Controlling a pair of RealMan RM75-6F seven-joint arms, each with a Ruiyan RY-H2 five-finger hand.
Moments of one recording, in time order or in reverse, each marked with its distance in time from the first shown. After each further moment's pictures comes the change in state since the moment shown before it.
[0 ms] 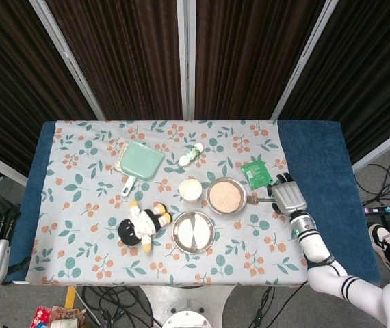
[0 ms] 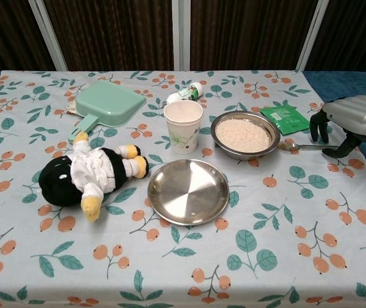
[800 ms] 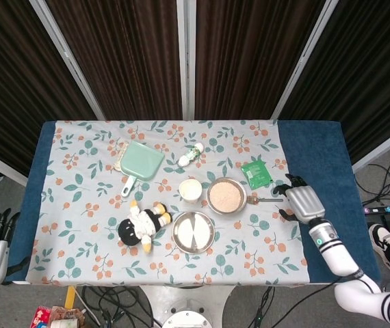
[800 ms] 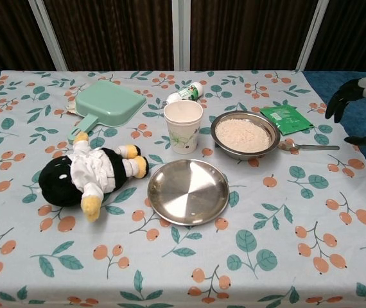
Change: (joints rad) left arm 0.007 0.013 0.004 -0.022 0.019 0.026 0.013; right arm -0.092 0.262 0.022 -0.348 -0.079 0.040 0.144
